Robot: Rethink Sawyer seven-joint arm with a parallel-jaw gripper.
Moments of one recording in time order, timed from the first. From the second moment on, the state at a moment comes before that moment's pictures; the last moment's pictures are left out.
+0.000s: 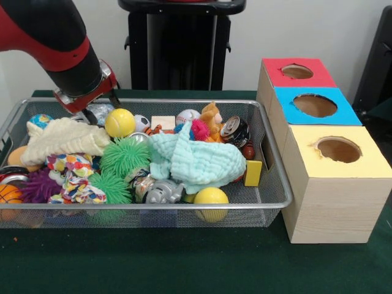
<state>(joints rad) -1.06 -0.39 0.81 1.52 -0.78 1.33 1.12</state>
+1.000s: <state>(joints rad) -1.03 -0.34 0.81 1.35 -0.77 1.39 0.91</state>
